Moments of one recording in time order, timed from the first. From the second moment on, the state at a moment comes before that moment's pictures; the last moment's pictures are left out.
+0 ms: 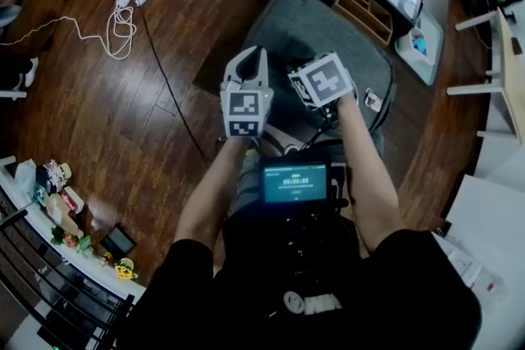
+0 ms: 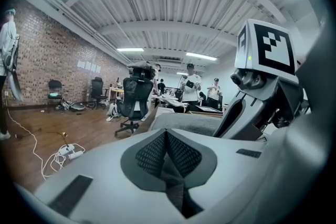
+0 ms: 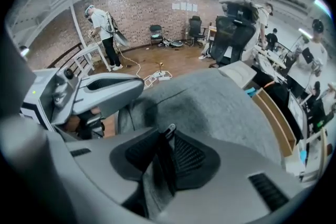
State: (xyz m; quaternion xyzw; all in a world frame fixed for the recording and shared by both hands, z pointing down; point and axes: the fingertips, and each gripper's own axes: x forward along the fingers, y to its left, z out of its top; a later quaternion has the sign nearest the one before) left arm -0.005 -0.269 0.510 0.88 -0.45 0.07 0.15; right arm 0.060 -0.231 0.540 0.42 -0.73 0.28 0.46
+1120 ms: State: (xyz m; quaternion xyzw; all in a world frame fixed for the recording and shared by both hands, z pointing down) left arm -0.012 -0.273 0.509 0.87 -0.46 0.07 0.15; right arm 0.051 -0.225 0.542 0.38 -0.76 0.14 0.51
